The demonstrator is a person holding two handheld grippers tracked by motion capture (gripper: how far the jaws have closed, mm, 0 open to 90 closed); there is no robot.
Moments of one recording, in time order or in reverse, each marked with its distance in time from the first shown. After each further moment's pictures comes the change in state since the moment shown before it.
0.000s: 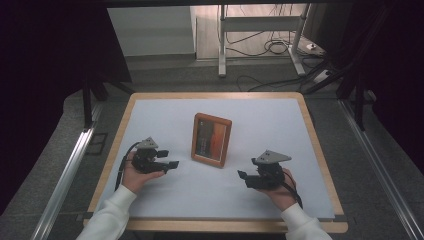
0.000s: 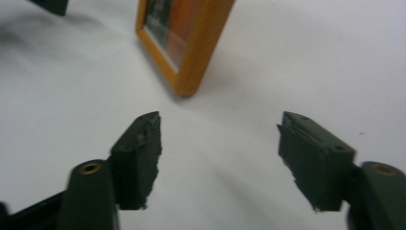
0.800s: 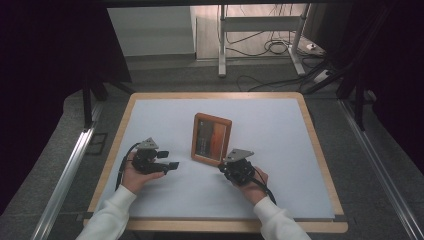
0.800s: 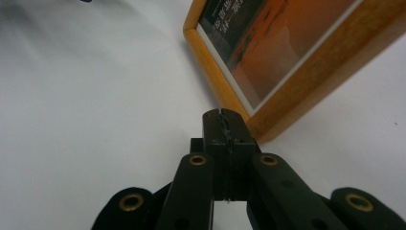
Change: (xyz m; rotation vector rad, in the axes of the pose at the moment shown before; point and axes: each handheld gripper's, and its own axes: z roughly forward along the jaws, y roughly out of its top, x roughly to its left) left arm 0.000 -0.001 0.000 0.002 -0.006 0.005; right arm 0.041 0.024 0.066 0.081 0.072 -0.128
